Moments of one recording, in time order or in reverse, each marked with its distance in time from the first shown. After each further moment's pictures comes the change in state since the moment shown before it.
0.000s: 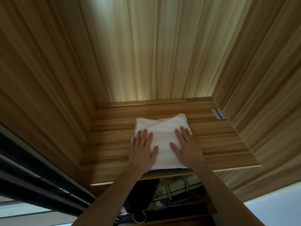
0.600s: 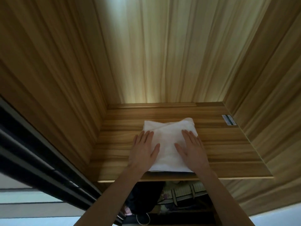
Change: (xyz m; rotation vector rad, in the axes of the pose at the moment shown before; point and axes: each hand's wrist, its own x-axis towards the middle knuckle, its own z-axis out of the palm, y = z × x) left_hand -0.012 0.004 -0.051 -0.029 0.102 -0.042; right_hand 0.001 -0.022 -0.023 0.069 0.017 -0.023
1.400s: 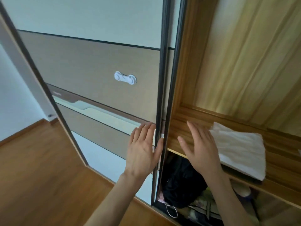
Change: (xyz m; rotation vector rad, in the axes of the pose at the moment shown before) left_hand -0.307 -0.054 -0.192 0.108 0.563 -0.376; right_hand -0.161 -0.275 -0.070 0.097 0.173 -0.590
